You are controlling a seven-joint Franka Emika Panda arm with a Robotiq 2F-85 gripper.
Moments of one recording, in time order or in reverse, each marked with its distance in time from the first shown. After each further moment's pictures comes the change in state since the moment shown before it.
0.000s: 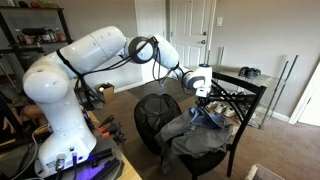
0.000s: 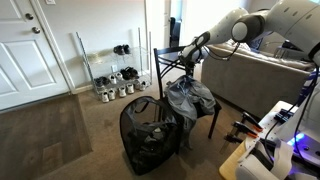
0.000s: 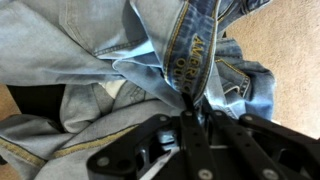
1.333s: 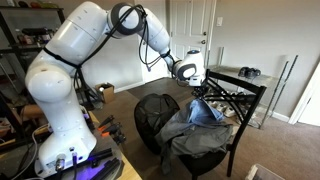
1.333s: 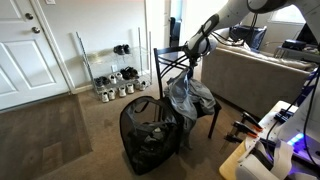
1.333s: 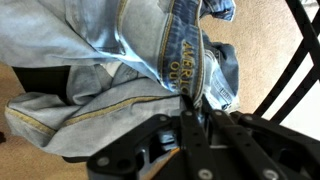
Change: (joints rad) arm 0.083 -0.349 -0.042 -0.468 -0.014 0.256 -0.026
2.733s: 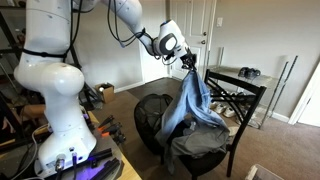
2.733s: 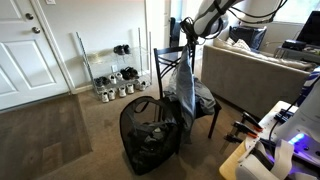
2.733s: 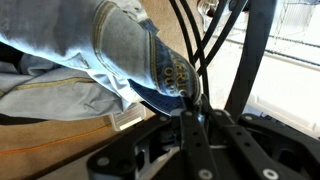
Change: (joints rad) arm 0.496 -0.435 -0.388 -0.392 -0.232 0.215 0.016
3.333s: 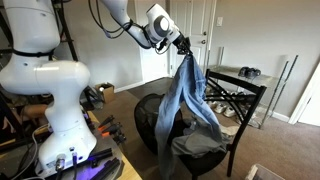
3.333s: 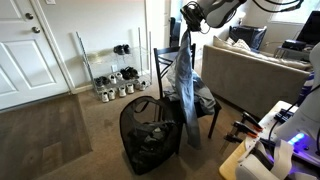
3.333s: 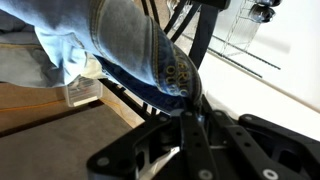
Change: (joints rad) arm 0.527 -0.152 -0.526 -0.081 -0.440 0.015 0.207
